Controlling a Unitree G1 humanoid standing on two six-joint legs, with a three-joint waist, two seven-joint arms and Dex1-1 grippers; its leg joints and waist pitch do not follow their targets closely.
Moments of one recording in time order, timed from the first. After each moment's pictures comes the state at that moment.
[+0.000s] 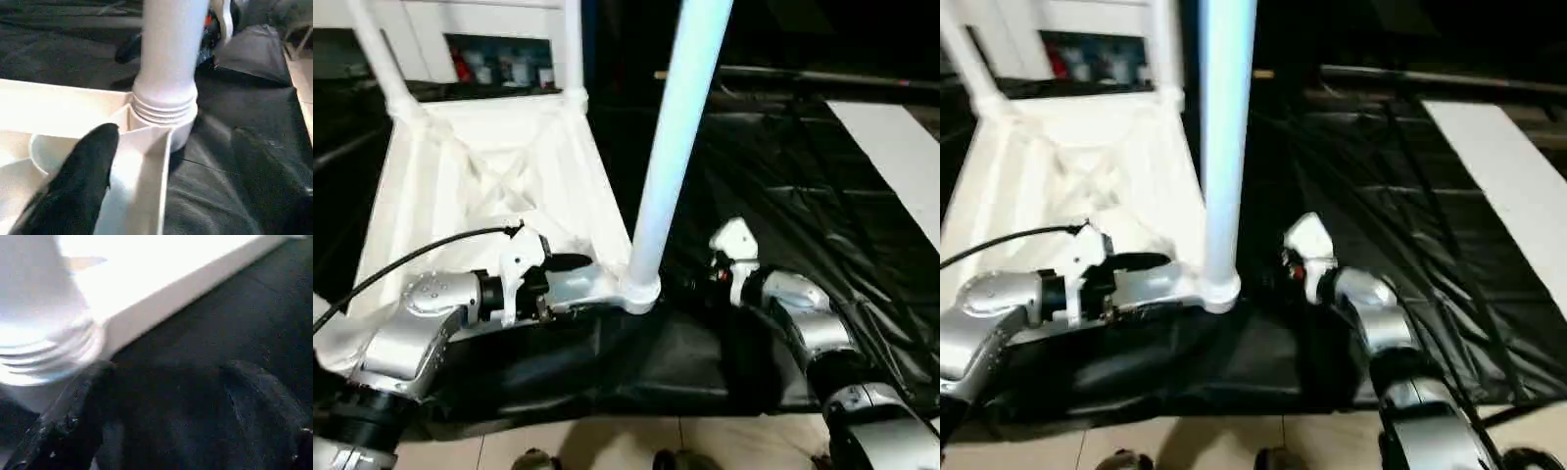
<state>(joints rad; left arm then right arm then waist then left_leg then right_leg) -0.32 0.56 -0.17 0.13 -0.30 0.23 -1.09 -0.56 -0.27 0.10 0.78 0.05 -0.19 0.93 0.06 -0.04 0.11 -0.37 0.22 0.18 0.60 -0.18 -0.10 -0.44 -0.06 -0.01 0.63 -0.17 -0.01</state>
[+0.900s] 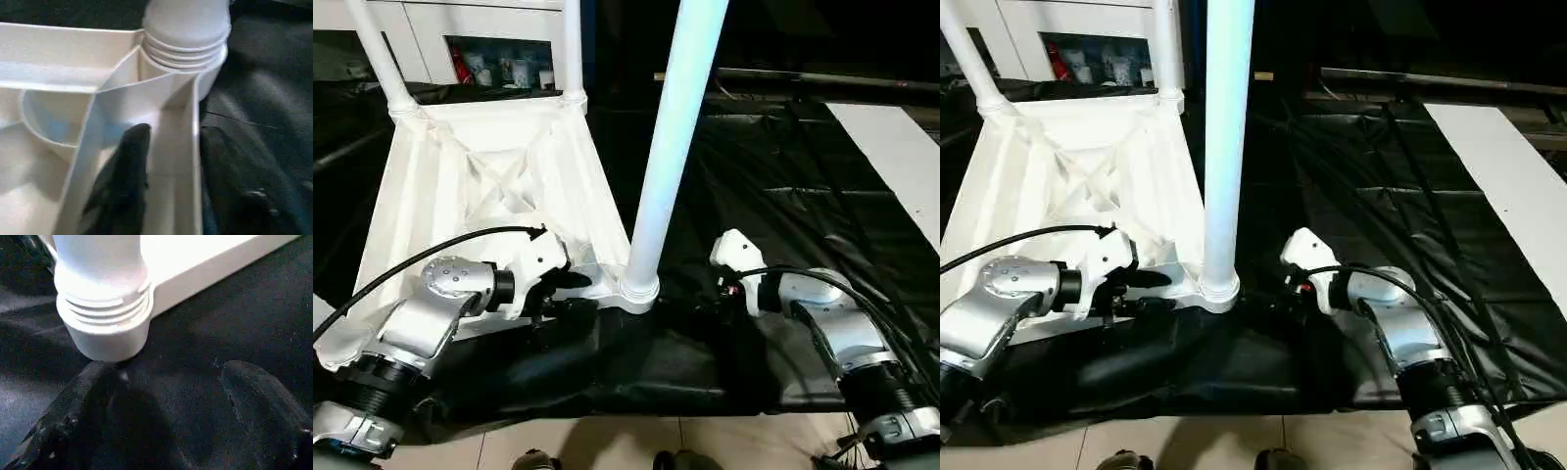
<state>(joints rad) -0.44 0.59 -0.27 0.23 -0.14 0.30 -1.11 -0.45 -0.39 0.17 0.43 0.03 0.08 1.00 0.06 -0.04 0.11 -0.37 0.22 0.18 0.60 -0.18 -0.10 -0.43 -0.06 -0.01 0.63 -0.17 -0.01</state>
